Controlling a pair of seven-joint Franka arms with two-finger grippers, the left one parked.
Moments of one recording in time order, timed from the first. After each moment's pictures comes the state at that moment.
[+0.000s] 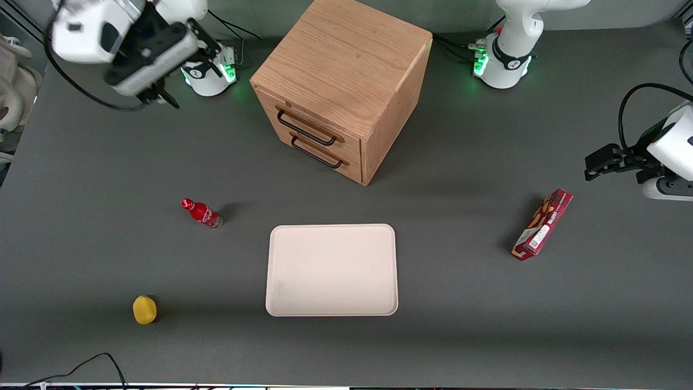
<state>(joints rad) -0.02 0.01 0.46 -1.41 0.17 1.42 -0.27</state>
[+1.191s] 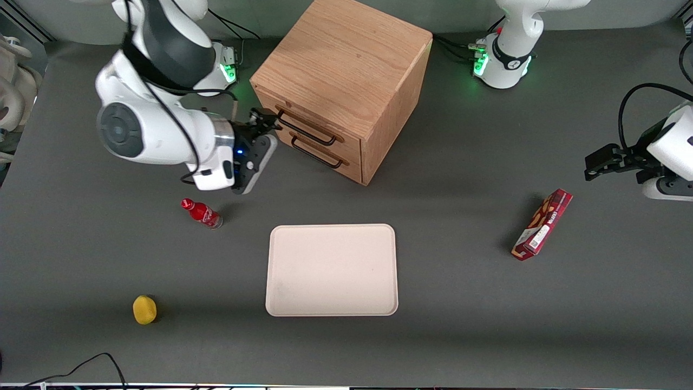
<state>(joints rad) 0.00 0.29 0.52 -1.57 0.32 1.61 -0.35</state>
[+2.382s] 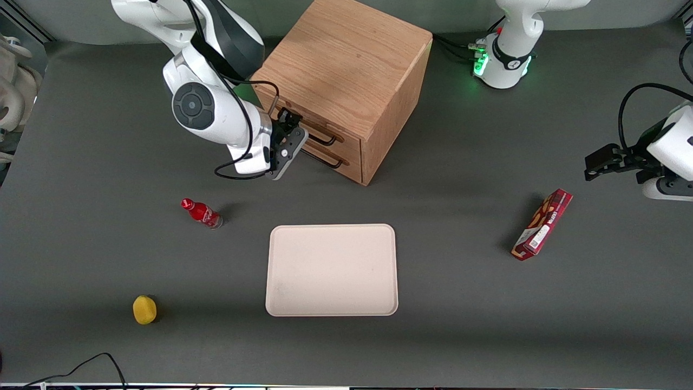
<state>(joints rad) 0.01 0.20 0.60 -1.84 0.24 1.86 -0.33</state>
